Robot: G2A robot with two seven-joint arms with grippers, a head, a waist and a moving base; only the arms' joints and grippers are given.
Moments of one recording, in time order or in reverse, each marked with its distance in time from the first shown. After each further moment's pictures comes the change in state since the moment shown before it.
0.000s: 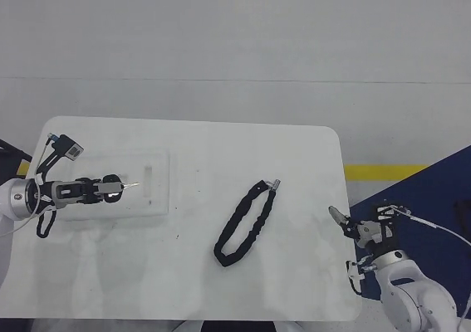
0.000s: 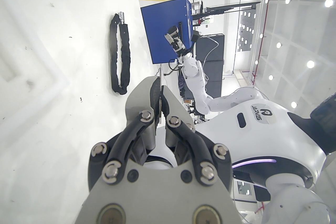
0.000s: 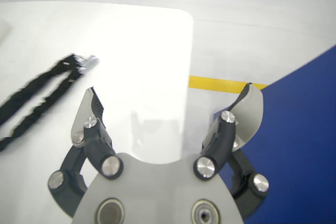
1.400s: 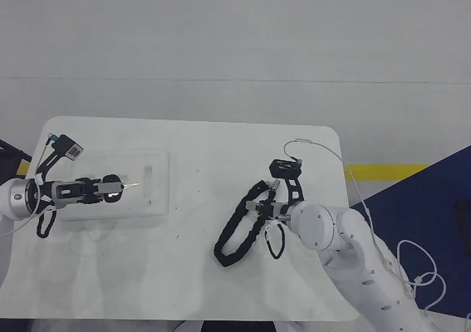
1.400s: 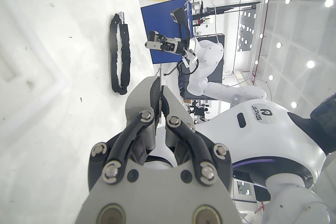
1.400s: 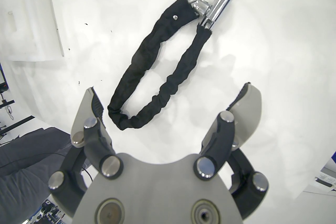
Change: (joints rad) left arm 0.000 0.000 0.000 0.000 0.000 0.000 0.000; right arm 0.697 -0.108 -0.566 0.243 0.141 0.670 0.815
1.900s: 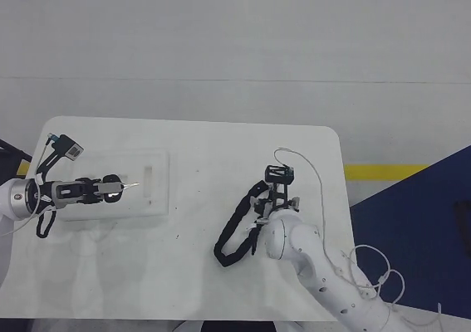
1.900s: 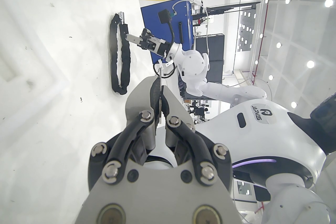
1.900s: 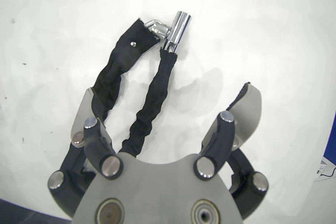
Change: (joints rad) left arm 0.000 0.000 0.000 0.000 0.000 0.000 0.000; right arm 0.031 -0.076 -0.202 0.195 -0.286 0.234 -0.227
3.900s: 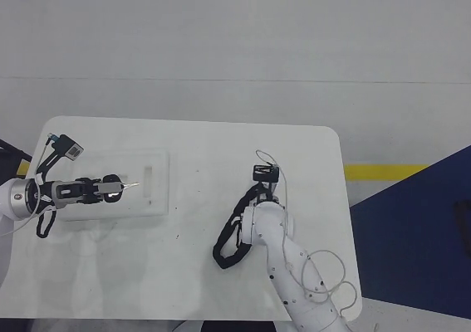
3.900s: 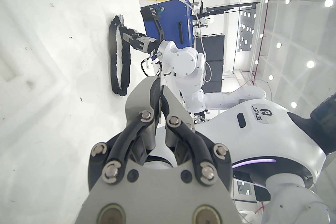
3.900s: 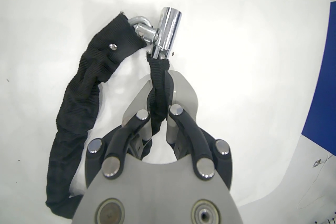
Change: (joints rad) left arm 0.000 0.000 0.000 0.000 0.000 0.000 0.000; right arm -0.093 -0.427 0.319 0.199 -0.612 -0.298 0.298
